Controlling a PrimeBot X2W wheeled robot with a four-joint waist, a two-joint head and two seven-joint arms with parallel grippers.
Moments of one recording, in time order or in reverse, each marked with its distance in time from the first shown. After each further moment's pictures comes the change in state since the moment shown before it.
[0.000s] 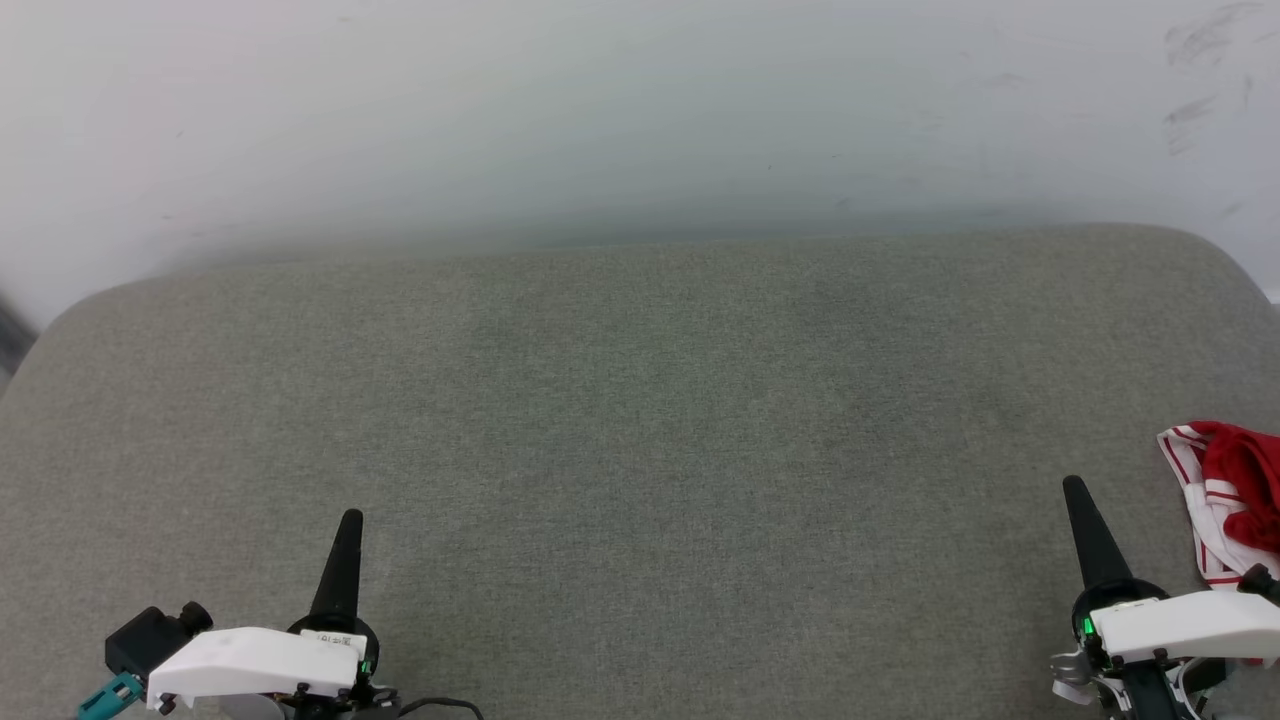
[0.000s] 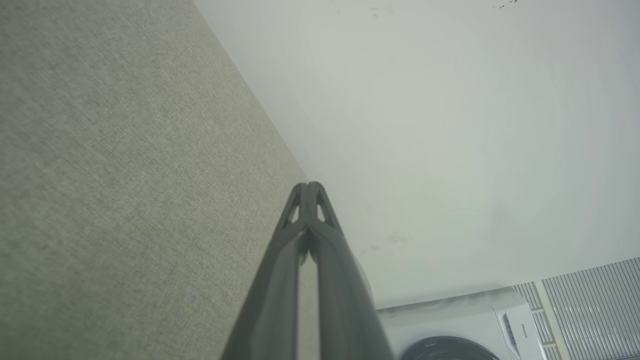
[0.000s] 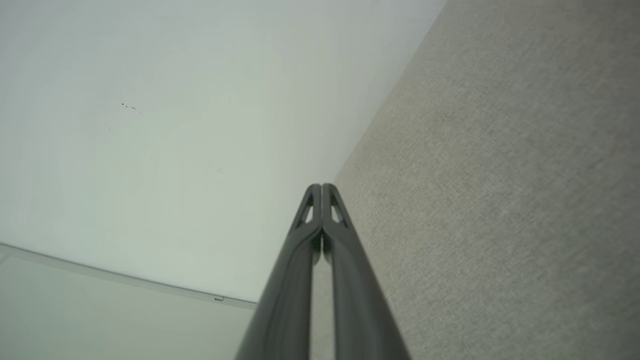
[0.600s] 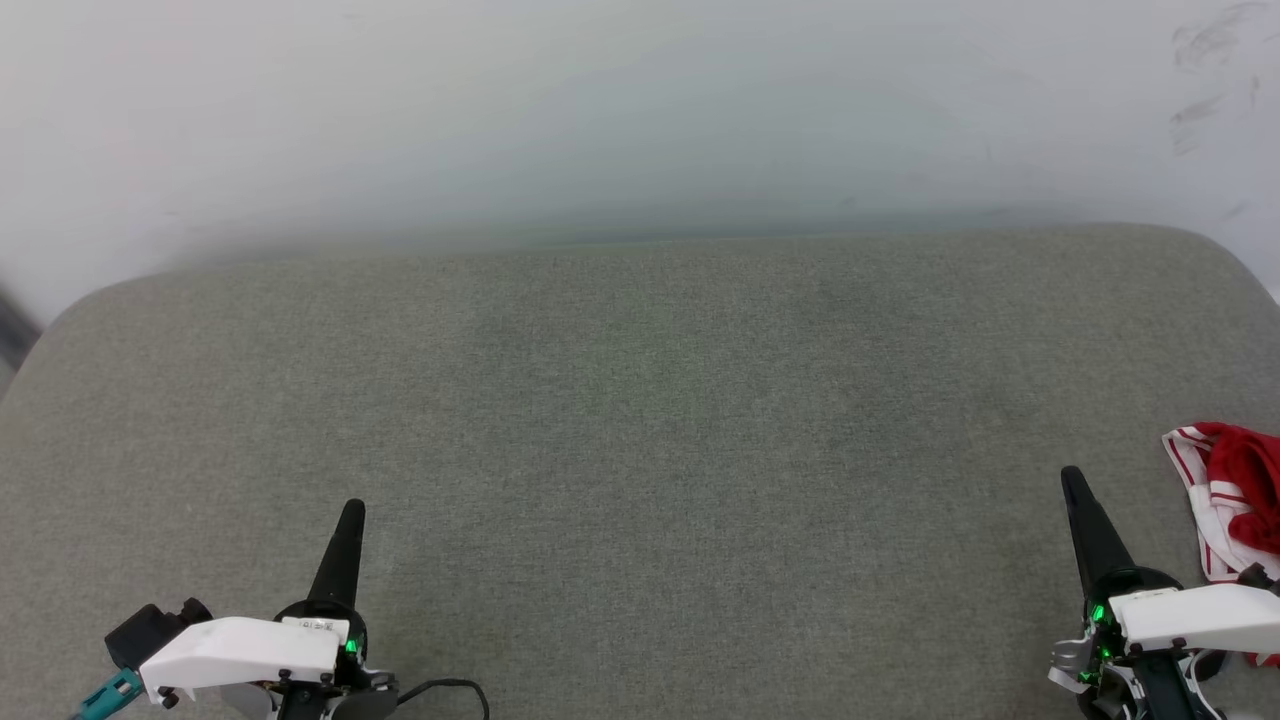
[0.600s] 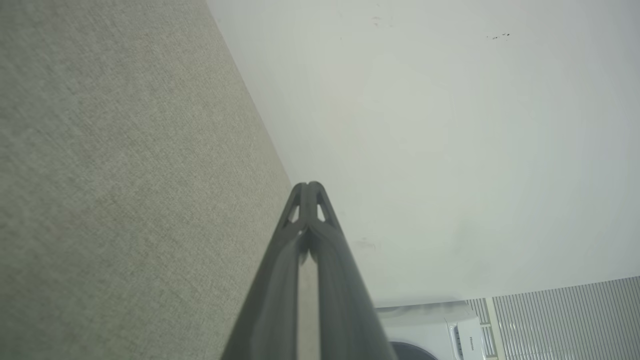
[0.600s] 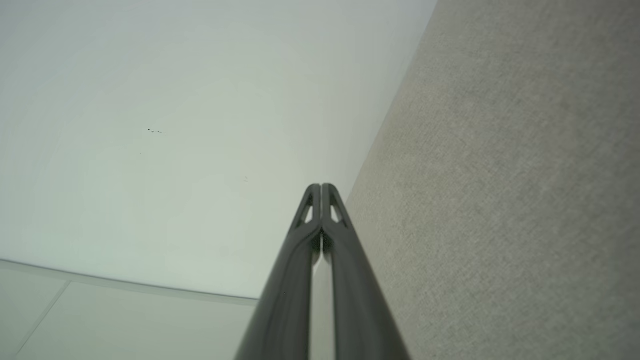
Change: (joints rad) left arm -0.026 0.000 0.012 0.021 -0.157 0.000 0.045; right arm -0.015 0.009 -0.014 0.003 0.164 0.000 0.043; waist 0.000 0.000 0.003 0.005
